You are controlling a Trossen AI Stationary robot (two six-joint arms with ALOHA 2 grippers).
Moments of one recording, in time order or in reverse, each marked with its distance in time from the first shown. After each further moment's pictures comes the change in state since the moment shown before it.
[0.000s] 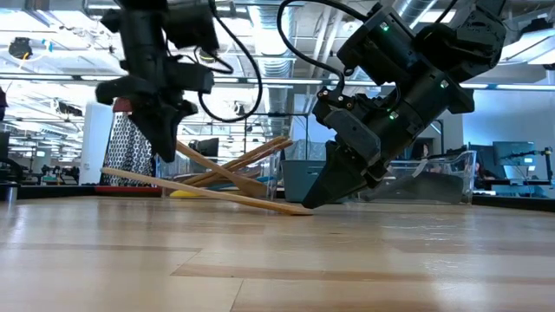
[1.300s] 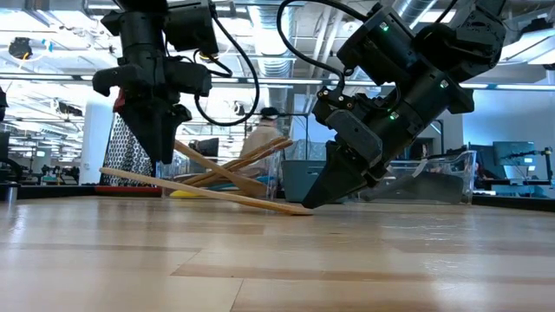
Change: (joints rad) left arm 0.013 0.000 -0.002 -0.015 0.115 -0.088; right arm -0.001 0.000 0.000 0.000 -0.004 -0.026
